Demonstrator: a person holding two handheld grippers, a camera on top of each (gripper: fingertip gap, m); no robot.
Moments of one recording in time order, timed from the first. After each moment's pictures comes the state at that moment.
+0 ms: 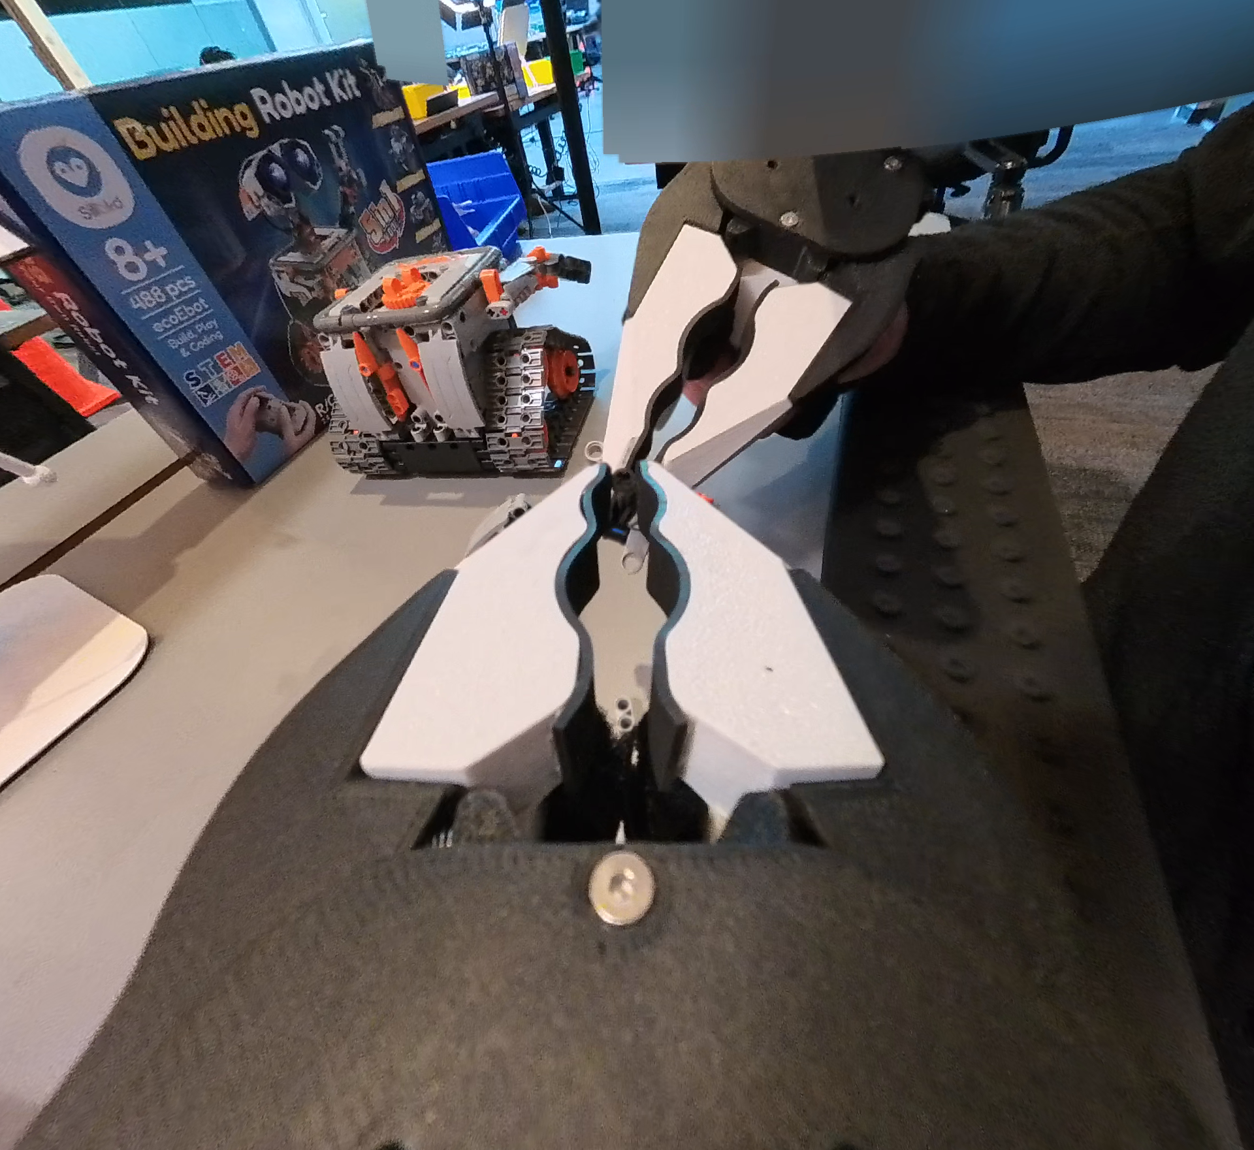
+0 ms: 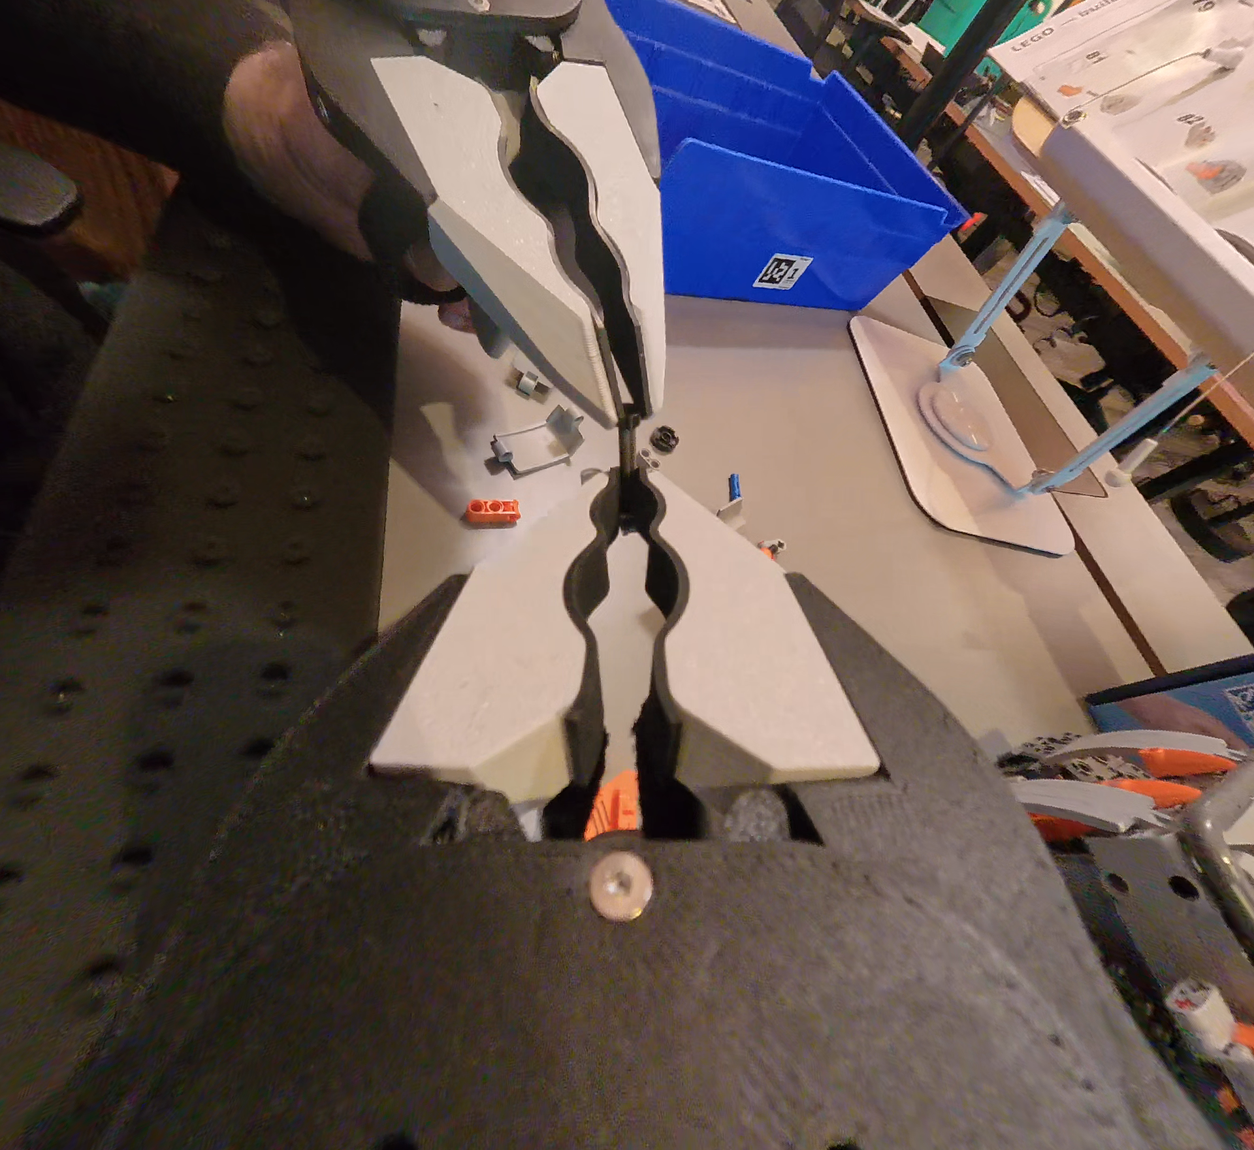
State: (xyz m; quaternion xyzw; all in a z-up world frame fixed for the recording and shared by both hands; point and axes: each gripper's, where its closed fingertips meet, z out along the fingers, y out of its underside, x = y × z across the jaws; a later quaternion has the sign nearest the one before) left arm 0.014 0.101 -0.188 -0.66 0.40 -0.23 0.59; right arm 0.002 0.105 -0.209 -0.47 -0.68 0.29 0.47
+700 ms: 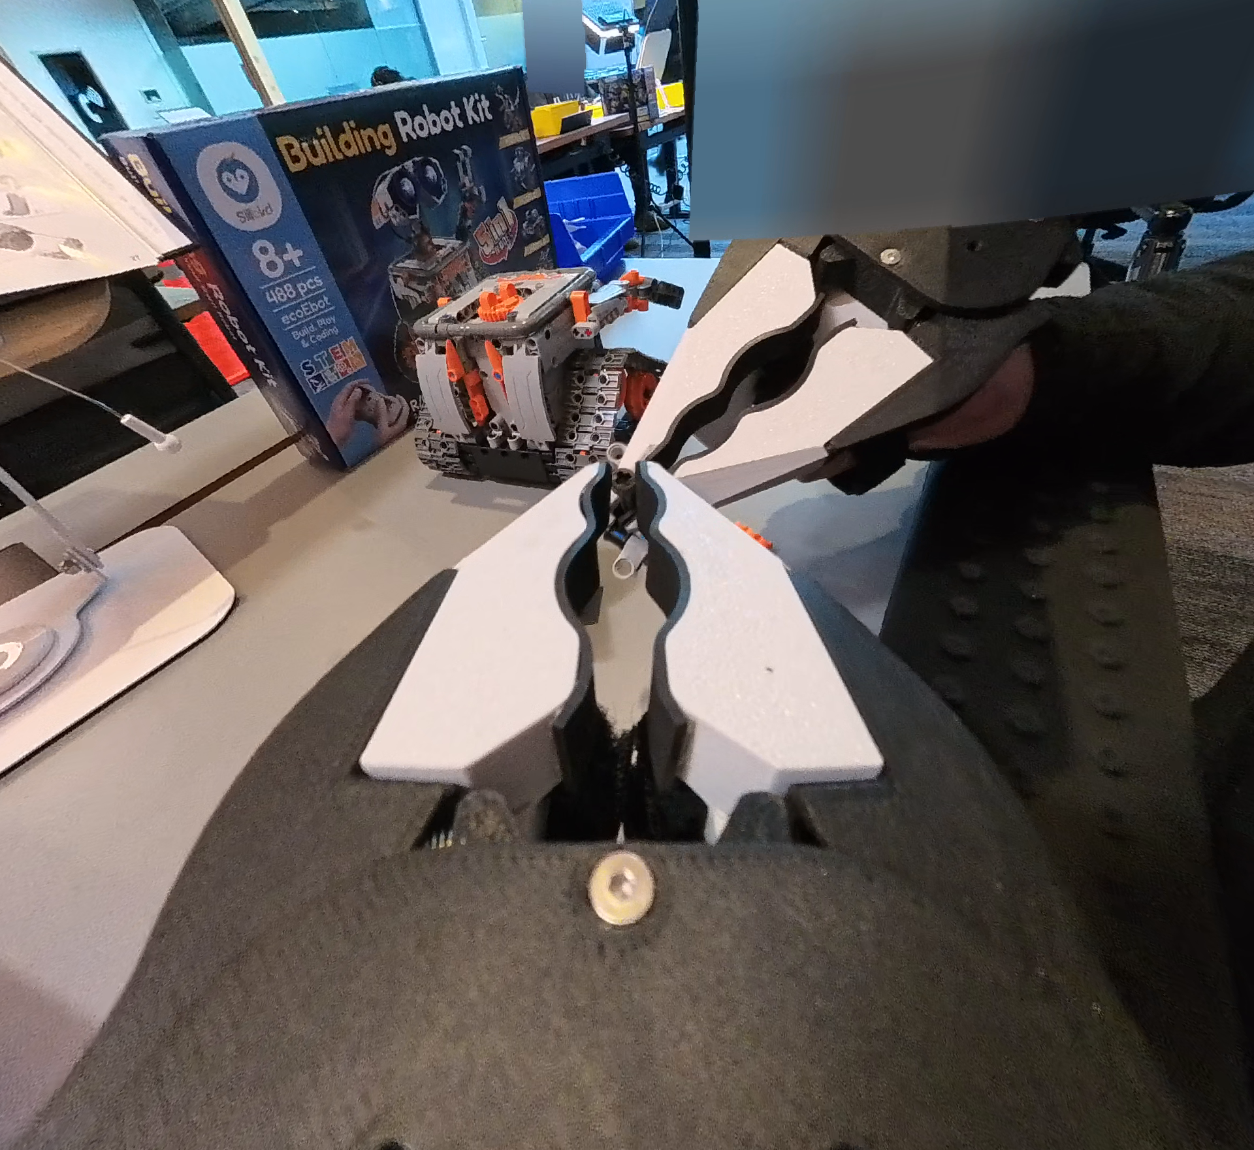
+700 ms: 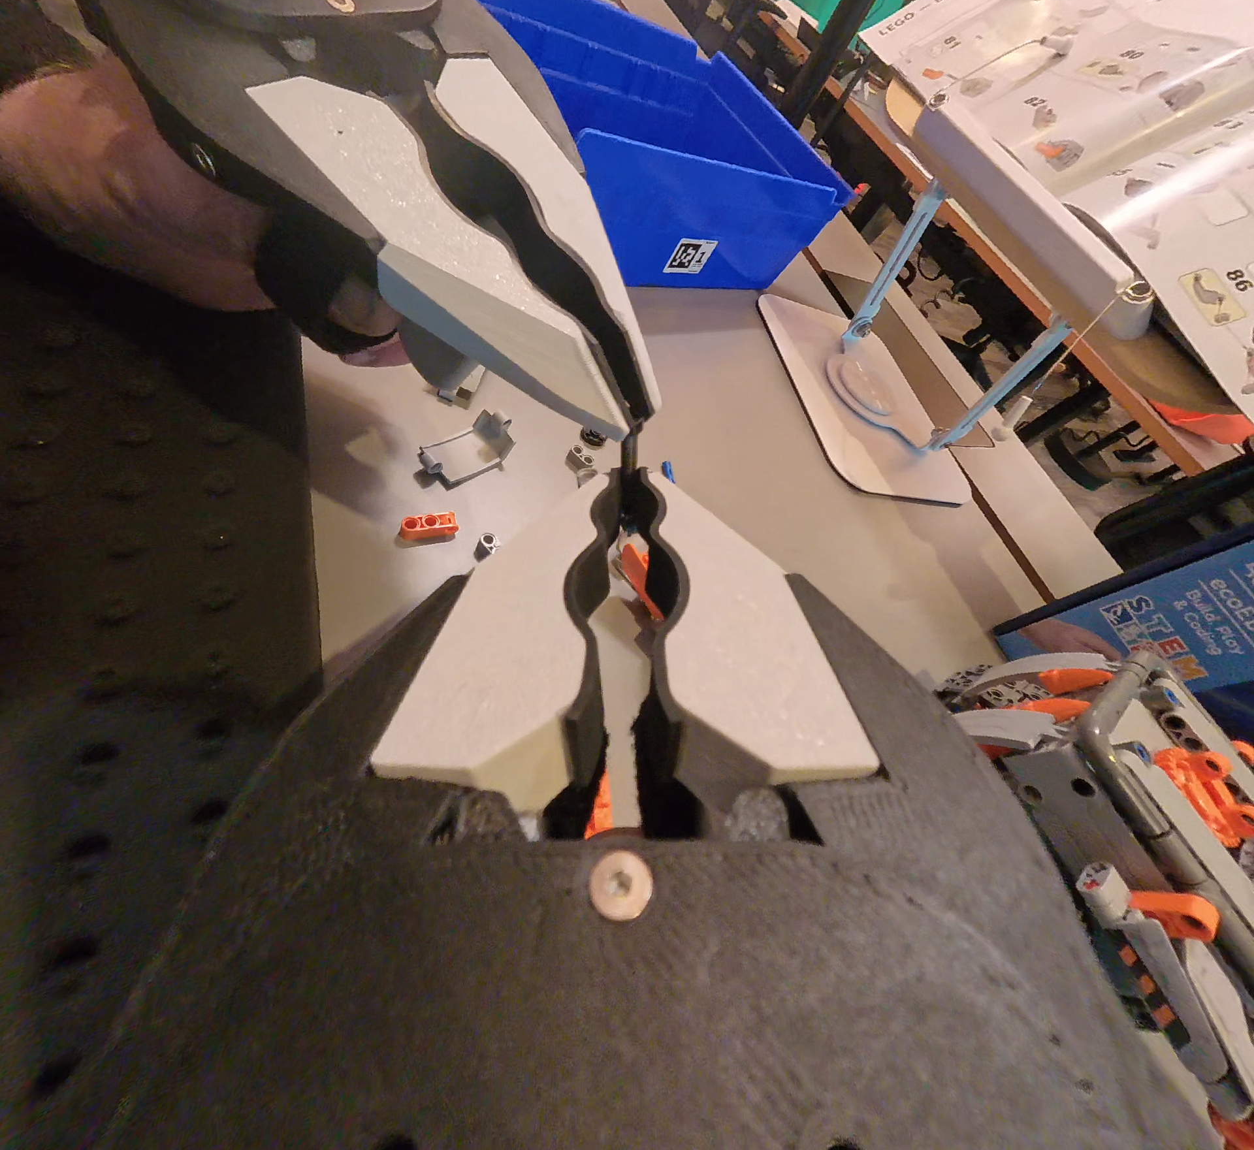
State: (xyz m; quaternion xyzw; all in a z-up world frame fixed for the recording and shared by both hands) left arm 0.014 0.118 -0.178 -0.68 0.32 -0.18 0.63; right arm 0.002 0.121 -0.200 -0.51 -0.64 0.25 0.52
